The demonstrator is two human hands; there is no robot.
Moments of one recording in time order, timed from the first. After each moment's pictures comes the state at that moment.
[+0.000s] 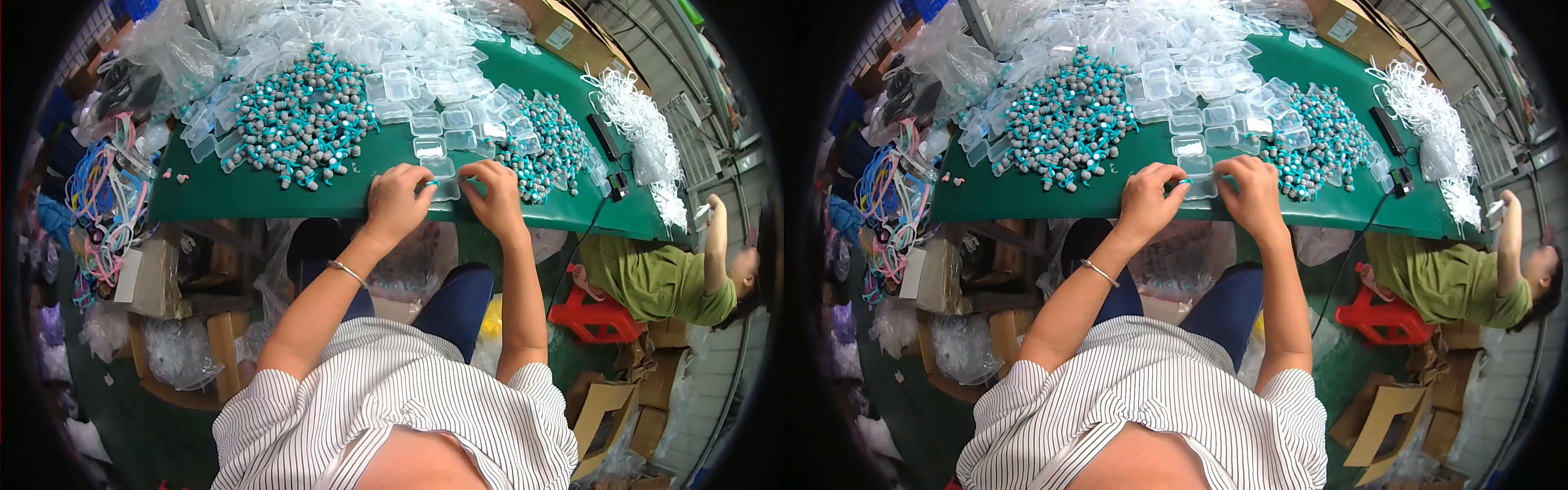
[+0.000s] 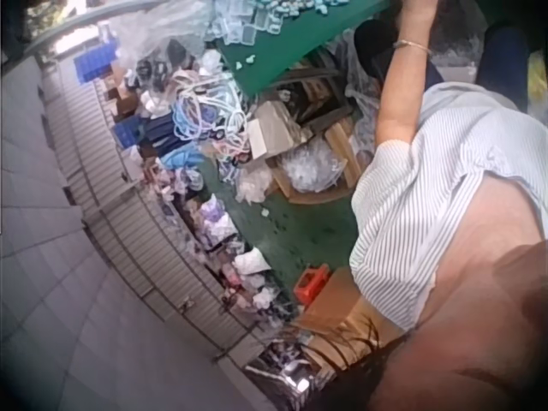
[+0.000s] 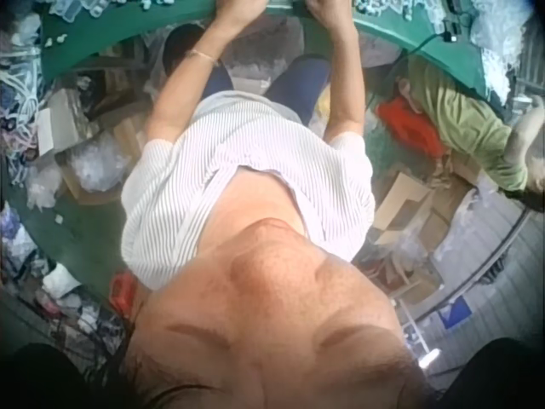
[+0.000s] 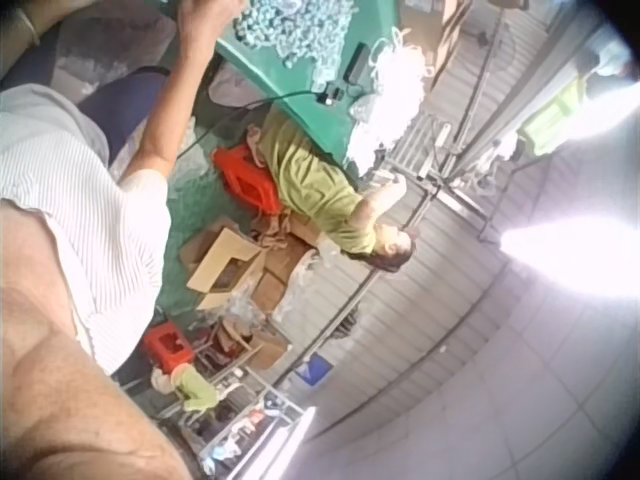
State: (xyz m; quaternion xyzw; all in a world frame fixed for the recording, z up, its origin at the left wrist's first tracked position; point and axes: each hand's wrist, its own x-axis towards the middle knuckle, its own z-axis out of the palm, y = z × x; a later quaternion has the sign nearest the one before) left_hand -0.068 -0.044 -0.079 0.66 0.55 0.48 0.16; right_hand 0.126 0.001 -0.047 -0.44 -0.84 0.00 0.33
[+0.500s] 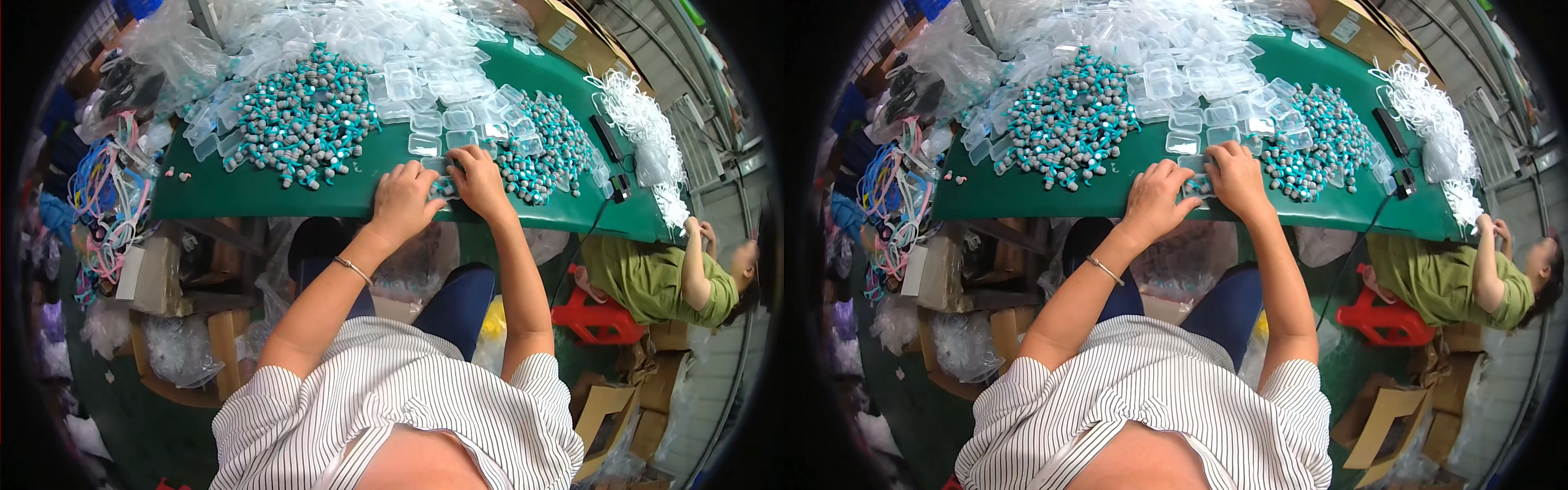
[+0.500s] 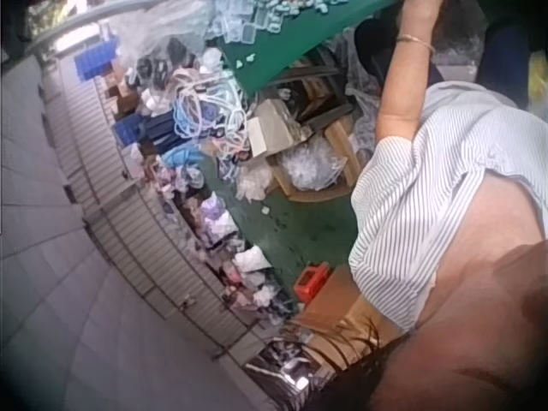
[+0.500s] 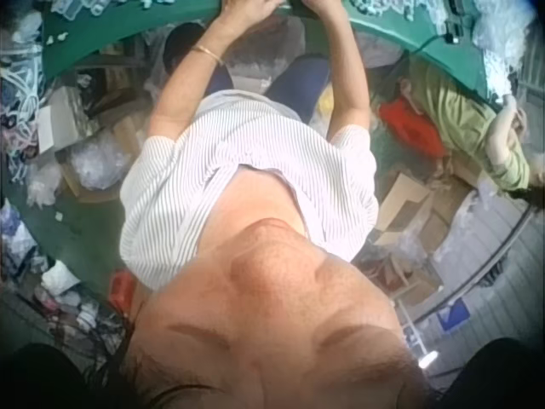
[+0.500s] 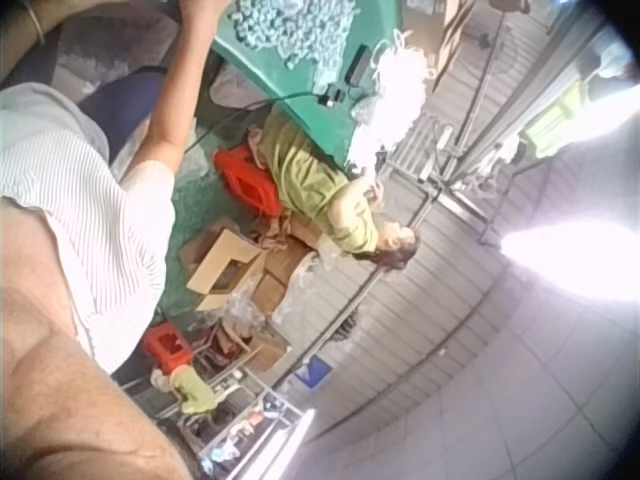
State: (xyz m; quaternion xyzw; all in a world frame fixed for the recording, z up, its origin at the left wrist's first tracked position) left_hand -0.066 -0.043 -0.078 0.75 0.54 0.37 0.09; right_hand 0.107 0.031 -0.067 -0.40 -0.86 -0.02 0.32
